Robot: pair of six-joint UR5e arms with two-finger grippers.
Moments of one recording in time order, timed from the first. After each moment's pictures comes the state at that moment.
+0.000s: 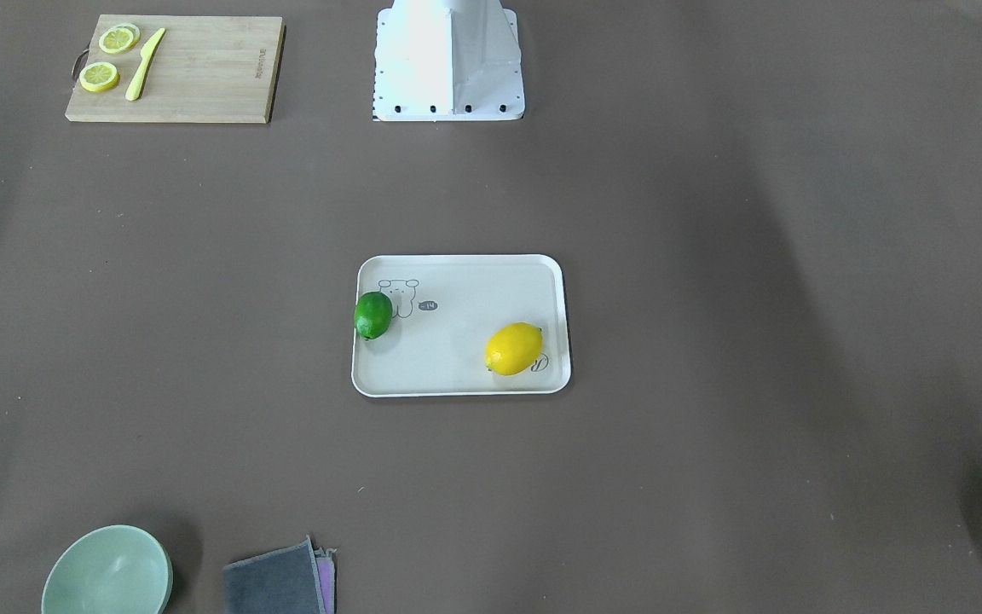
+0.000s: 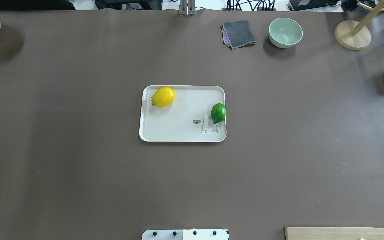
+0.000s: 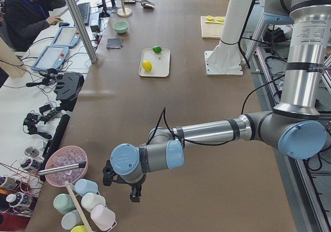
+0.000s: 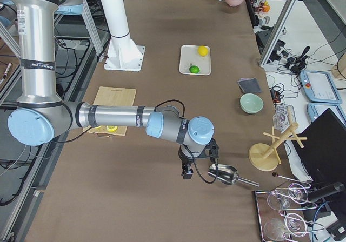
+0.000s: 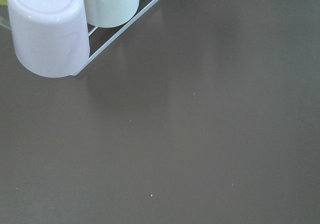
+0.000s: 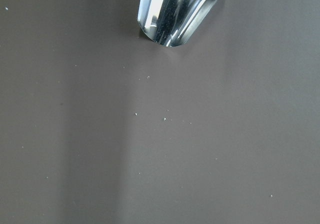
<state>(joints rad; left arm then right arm) -1.73 -1.65 -1.35 -1.55 -2.39 0.22 1.60 -1.60 1.63 -1.79 2.35 -0.28</state>
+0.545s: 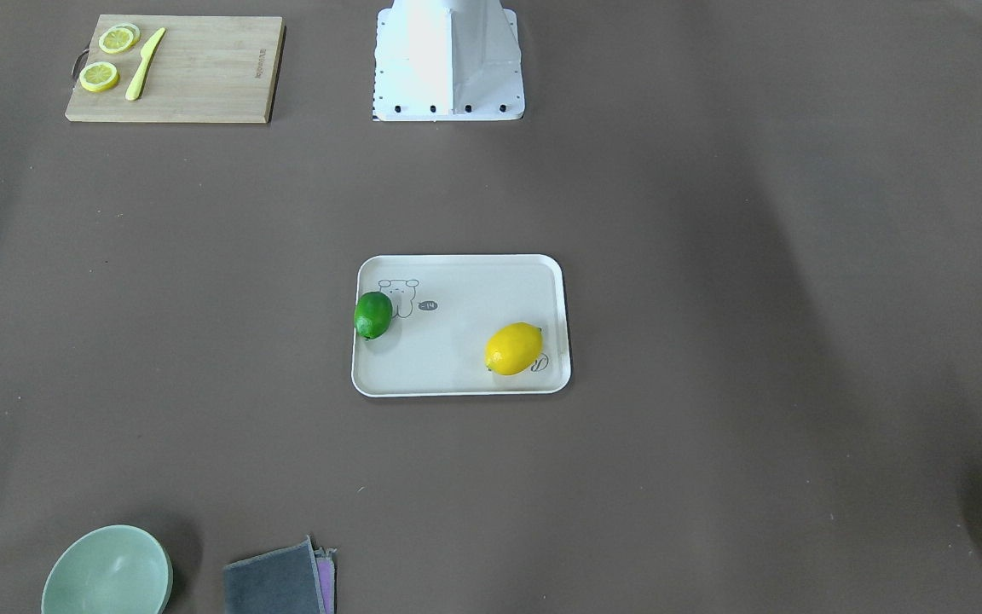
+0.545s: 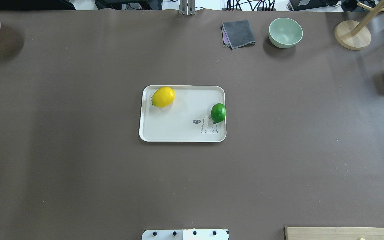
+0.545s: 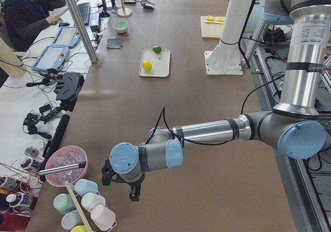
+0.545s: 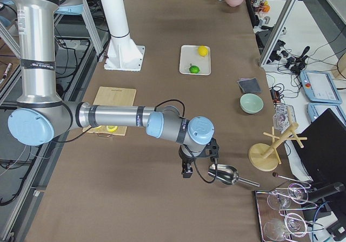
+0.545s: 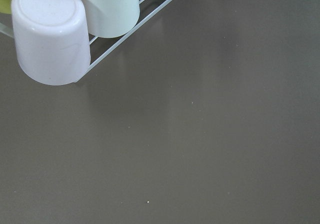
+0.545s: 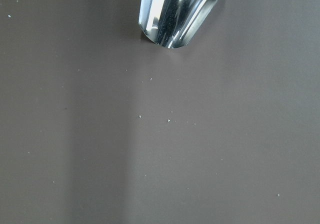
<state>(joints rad) -1.73 -1.65 -1.35 -1.55 -2.40 0.20 1.60 -1.60 1.63 -1.79 2.36 -0.26</state>
